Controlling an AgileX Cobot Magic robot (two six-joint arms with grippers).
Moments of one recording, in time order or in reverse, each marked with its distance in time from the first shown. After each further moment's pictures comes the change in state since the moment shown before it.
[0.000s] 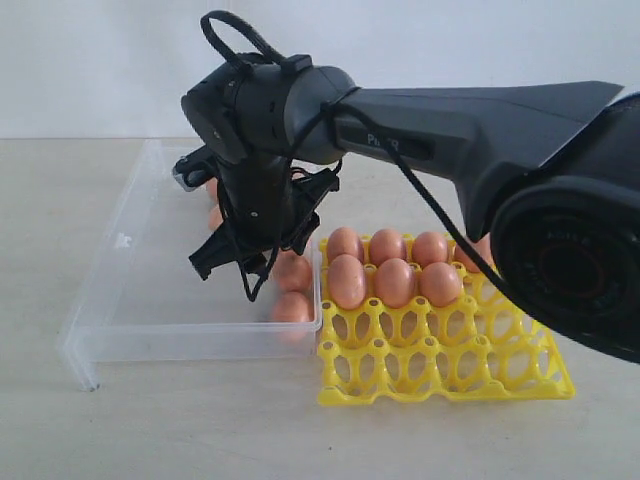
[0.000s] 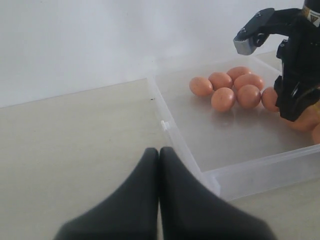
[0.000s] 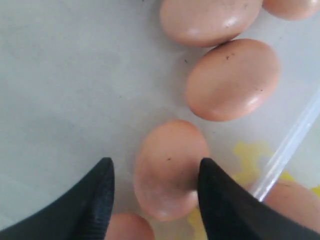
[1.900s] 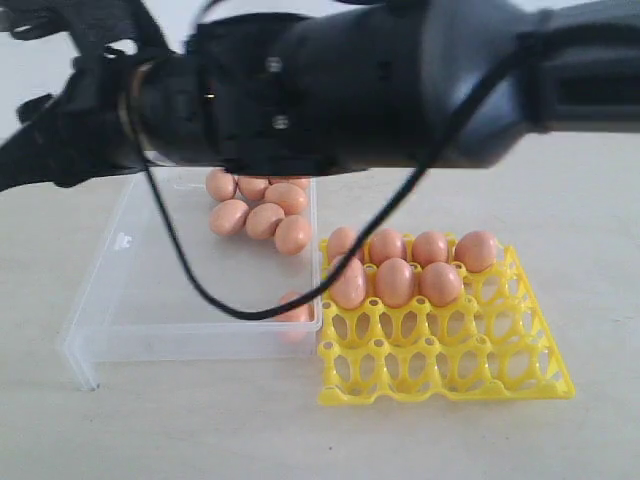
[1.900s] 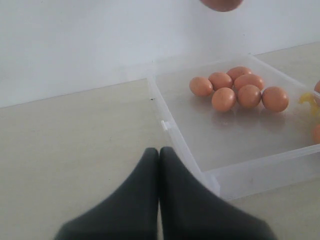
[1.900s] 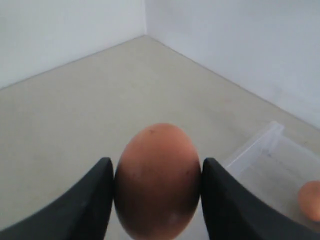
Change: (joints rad) left arm 0.000 0.000 0.000 0.000 0.000 0.000; right arm 0.165 -0.511 0.587 -0.899 -1.123 0.989
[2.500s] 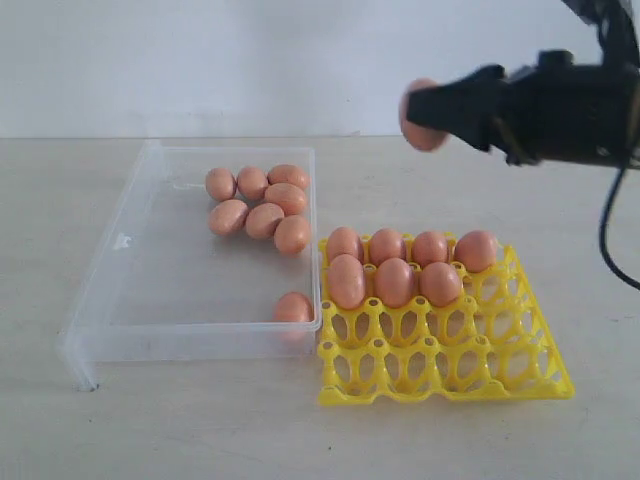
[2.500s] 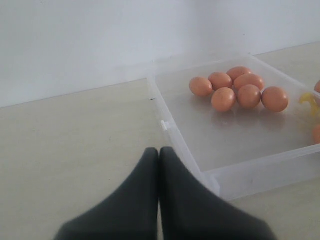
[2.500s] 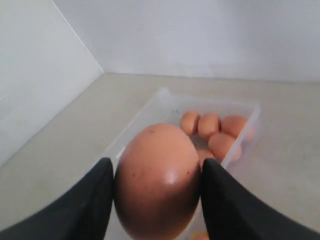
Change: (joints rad) left arm 0.000 0.000 0.000 0.000 0.000 0.000; right arm -0.873 -0.372 0.656 -0.168 -0.847 0.247
